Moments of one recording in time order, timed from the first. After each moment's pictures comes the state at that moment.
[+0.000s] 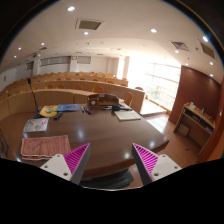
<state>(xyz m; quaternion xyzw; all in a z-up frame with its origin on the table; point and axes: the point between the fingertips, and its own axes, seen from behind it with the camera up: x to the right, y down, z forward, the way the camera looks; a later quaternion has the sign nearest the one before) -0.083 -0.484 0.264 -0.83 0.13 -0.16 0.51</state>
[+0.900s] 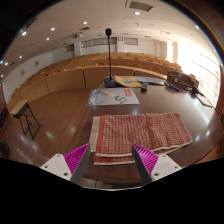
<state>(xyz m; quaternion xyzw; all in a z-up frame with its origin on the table) -0.557 -0.326 0.056 -0.90 -0.03 0.04 0.43</state>
